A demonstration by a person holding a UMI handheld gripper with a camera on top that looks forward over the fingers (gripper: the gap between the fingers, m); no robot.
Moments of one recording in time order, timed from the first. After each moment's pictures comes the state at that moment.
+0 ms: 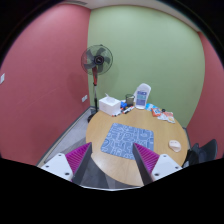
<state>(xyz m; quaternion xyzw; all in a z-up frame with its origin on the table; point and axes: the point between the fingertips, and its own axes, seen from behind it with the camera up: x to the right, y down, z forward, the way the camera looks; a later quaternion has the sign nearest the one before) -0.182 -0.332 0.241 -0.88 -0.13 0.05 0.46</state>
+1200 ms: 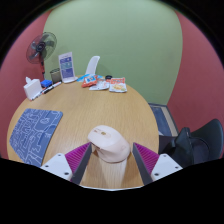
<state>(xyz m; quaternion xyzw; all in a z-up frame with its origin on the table) 0.223 -0.114 0.001 -0.92 -0.01 -0.01 0.40</state>
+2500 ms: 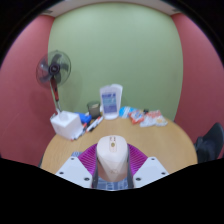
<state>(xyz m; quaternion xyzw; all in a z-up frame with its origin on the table) -0.075 -0.065 0.139 -0.86 0.04 0.00 0.51</state>
